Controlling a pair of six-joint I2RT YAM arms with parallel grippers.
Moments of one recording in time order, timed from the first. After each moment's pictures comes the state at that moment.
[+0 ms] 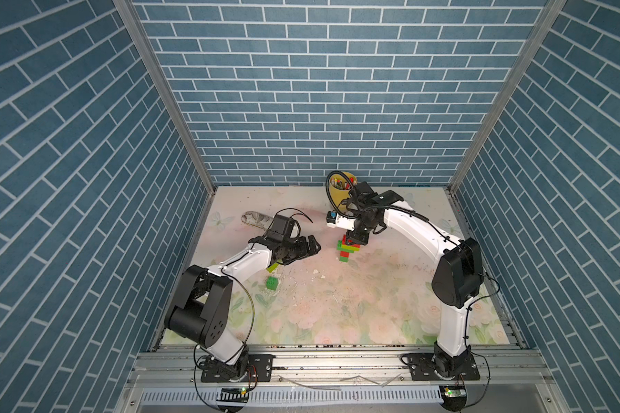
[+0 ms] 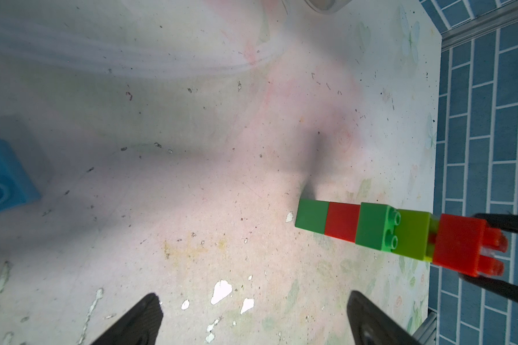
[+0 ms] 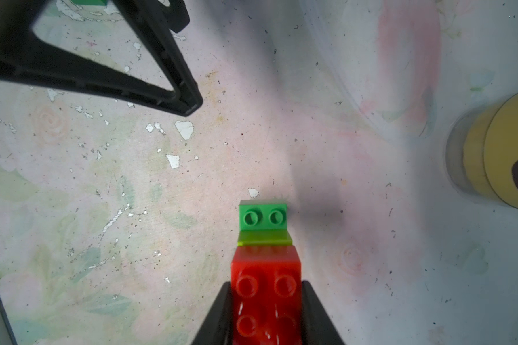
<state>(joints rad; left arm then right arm) -0.40 1.58 0.96 -0.28 0.34 -0.64 0.63 1.97 1.82 -1.08 -0.23 -0.75</state>
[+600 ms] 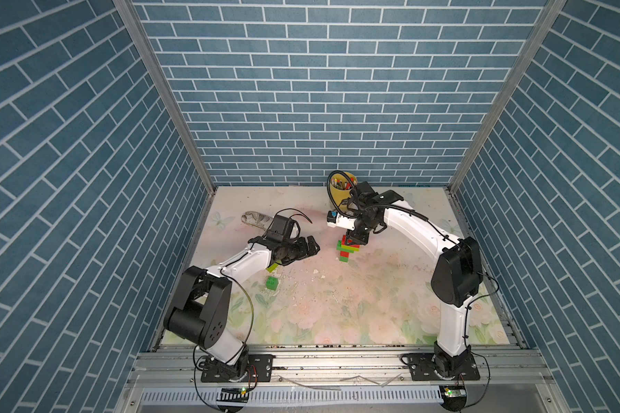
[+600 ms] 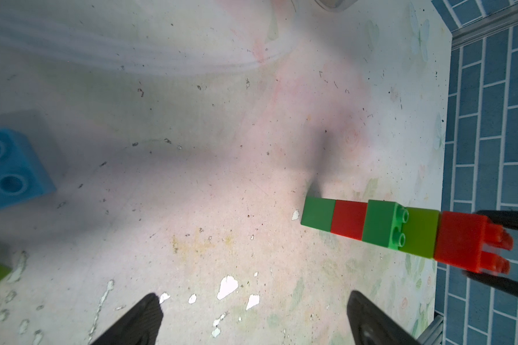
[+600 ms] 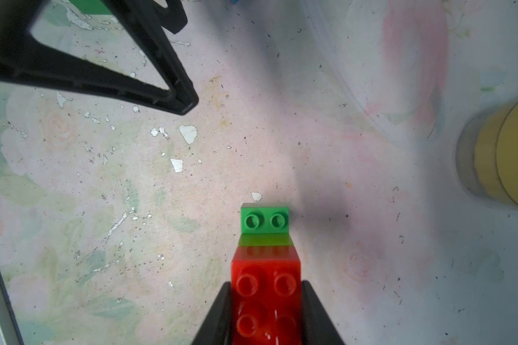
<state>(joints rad) -0.40 1.57 0.96 -0.31 0.32 -0.64 0.62 1.98 1.81 -1.08 -0.27 -0.75</state>
